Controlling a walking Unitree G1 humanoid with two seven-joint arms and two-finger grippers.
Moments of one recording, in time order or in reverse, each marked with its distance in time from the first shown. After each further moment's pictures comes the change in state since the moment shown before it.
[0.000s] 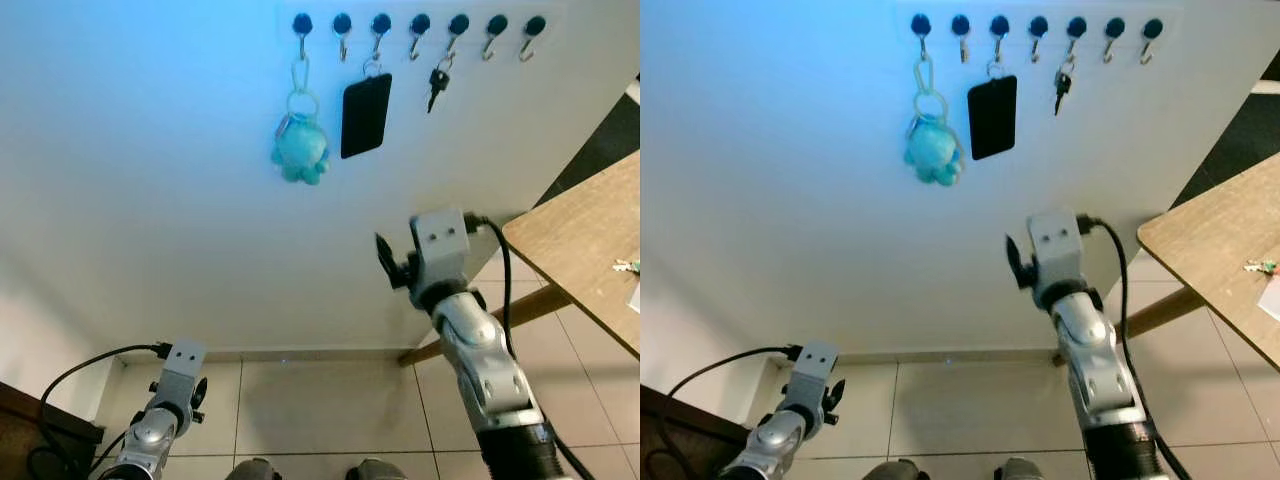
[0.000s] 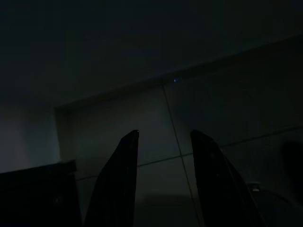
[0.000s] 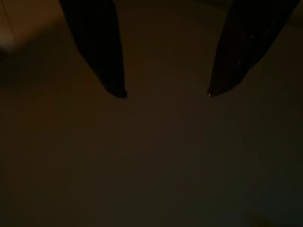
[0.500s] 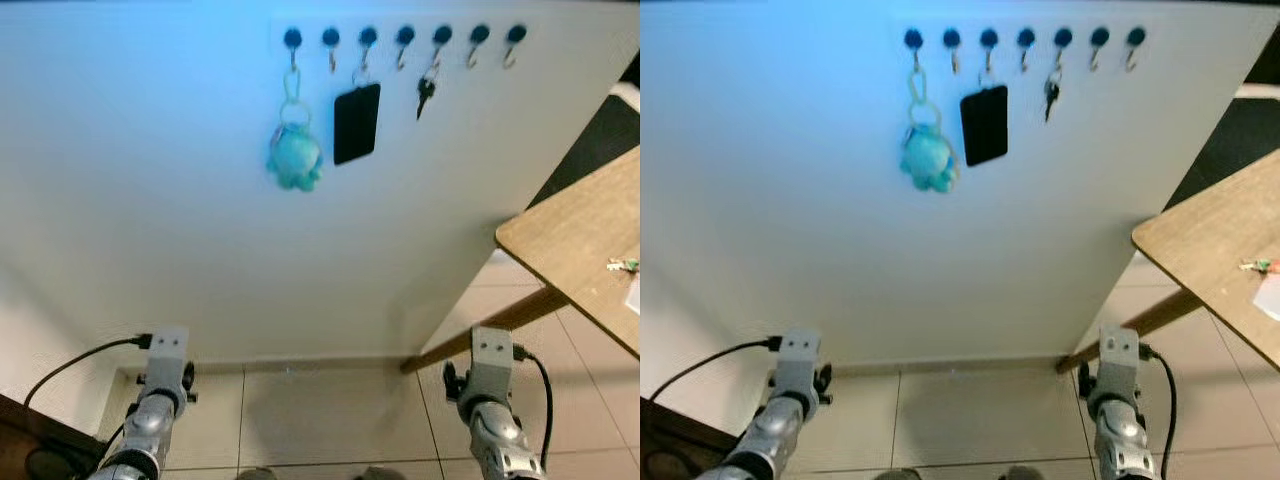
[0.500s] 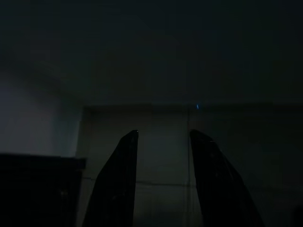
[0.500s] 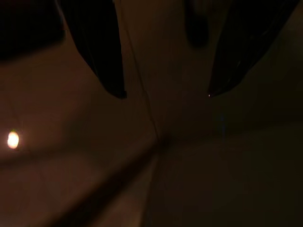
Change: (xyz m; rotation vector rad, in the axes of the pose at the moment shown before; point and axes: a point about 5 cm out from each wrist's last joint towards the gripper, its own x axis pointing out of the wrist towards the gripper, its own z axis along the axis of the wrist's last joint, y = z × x) left arm 0.004 0.017 0.013 -0.261 -0.042 0.227; right arm -0.079 -0.031 -0.168 0.172 0.664 -0.325
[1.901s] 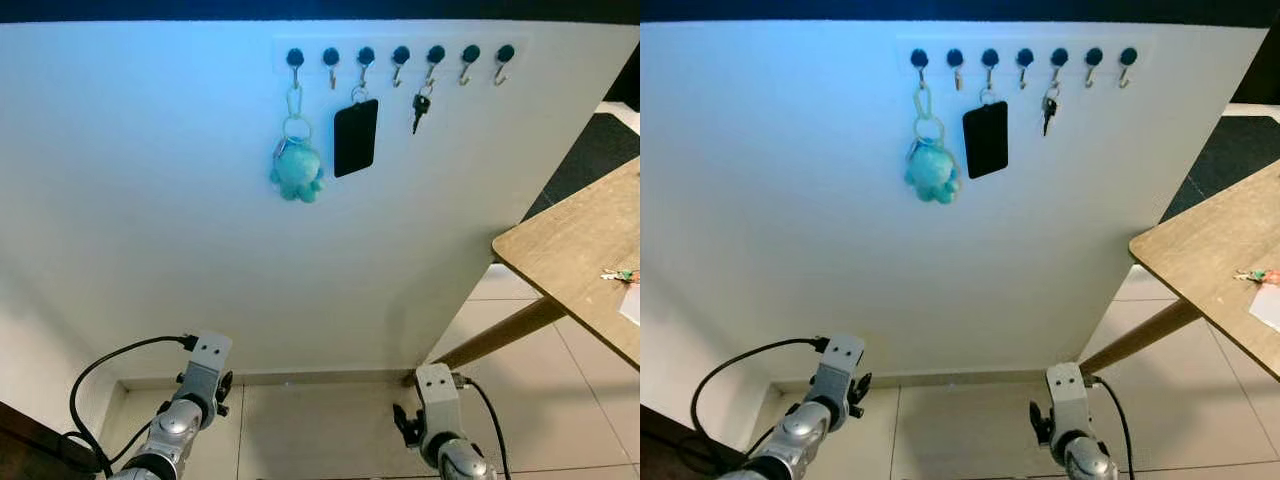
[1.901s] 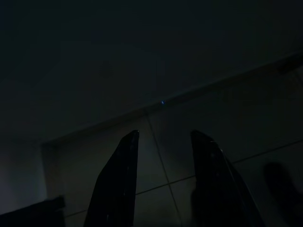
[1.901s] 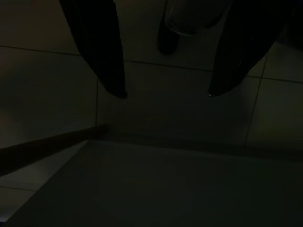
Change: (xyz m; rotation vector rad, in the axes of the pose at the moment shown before) left arm -0.007 -0.050 -0.012 0.260 0.016 -0.337; right arm -0.010 0.043 -0.023 -0.177 -0.058 0.346
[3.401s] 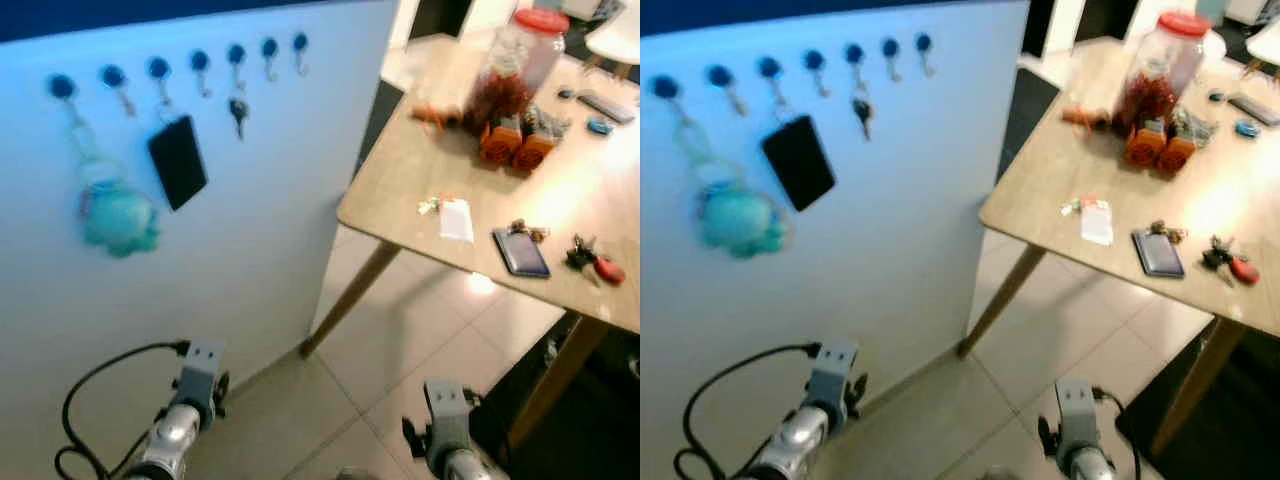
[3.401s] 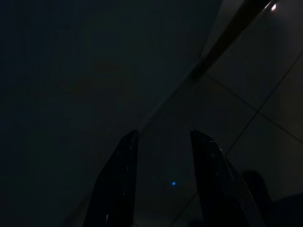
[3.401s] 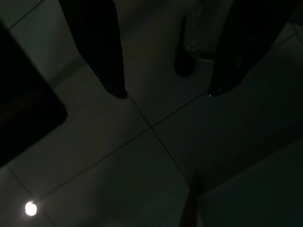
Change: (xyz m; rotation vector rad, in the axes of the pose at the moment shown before) left arm -0.006 0.005 -0.008 -0.075 -0.025 0.063; right arm -0.005 -0.004 -0.013 0.043 0.042 -0.045
